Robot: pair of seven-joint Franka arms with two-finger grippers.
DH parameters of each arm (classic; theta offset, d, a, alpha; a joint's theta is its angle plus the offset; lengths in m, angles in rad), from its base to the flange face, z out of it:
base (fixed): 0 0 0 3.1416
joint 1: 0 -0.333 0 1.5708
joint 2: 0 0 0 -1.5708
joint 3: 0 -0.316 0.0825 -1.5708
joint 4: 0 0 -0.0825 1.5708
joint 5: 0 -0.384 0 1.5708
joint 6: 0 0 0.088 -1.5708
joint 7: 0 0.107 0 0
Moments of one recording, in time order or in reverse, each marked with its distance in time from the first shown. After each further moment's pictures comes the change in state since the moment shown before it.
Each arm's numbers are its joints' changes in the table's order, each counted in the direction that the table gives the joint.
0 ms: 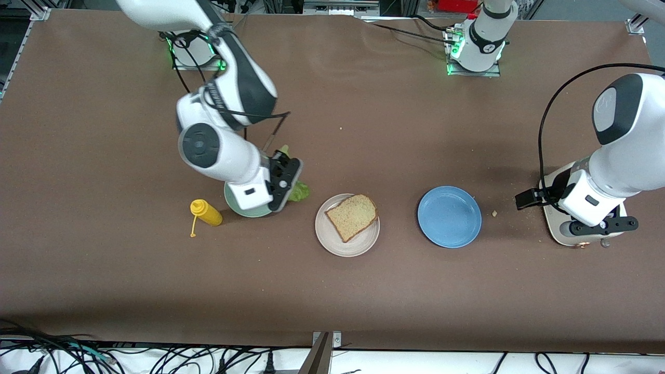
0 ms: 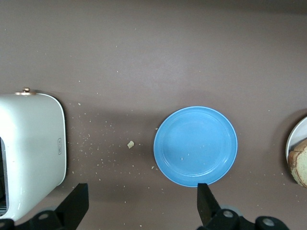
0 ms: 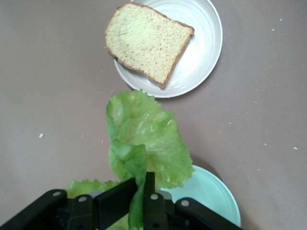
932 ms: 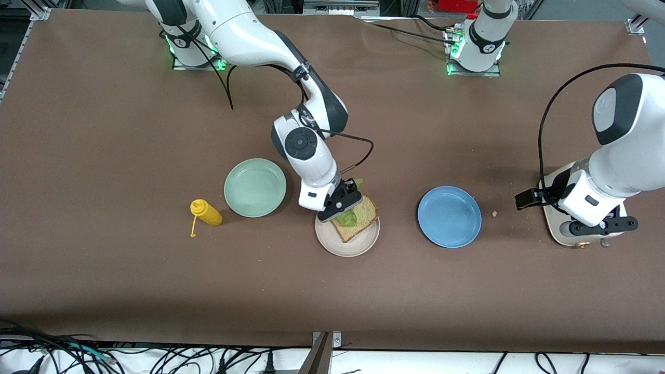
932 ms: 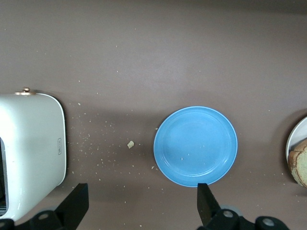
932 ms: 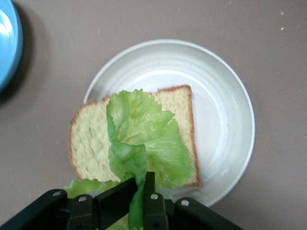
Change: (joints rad) left arm 0.000 0.001 0.000 0.000 0.000 0.000 0.000; right arm -0.234 0.307 0.099 0.127 -0.083 -0.465 0.693
